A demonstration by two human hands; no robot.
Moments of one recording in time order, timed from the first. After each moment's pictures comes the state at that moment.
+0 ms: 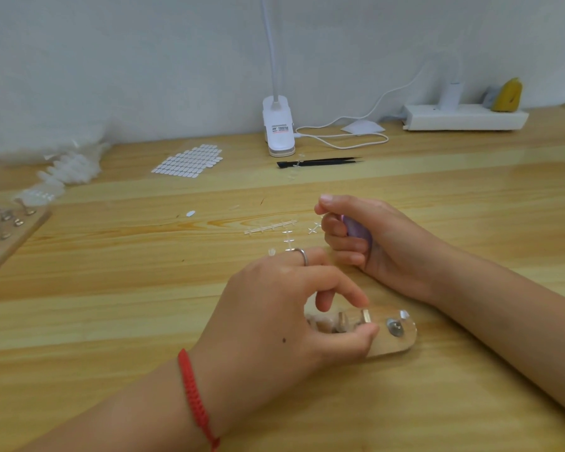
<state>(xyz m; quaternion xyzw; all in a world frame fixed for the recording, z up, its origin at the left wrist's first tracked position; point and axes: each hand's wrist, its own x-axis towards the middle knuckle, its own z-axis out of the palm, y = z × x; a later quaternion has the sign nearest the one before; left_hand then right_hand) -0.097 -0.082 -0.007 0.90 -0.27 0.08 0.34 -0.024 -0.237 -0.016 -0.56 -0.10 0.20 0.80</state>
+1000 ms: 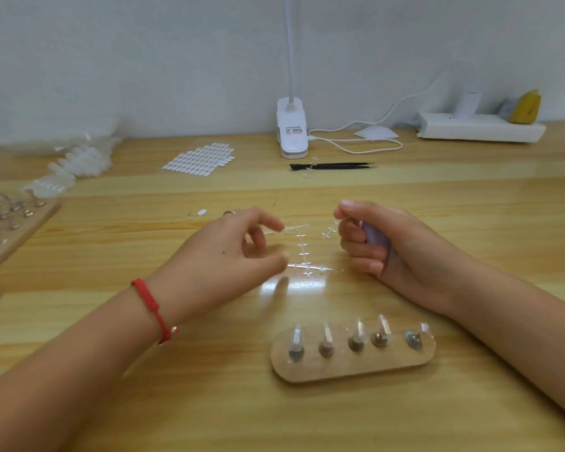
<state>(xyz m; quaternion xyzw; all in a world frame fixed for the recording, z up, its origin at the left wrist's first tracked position) -0.039 -0.027 -0.005 0.93 -0.11 -0.01 0.35 -0.023 -0.235 -0.014 -0.55 -0.09 0.20 0.80</state>
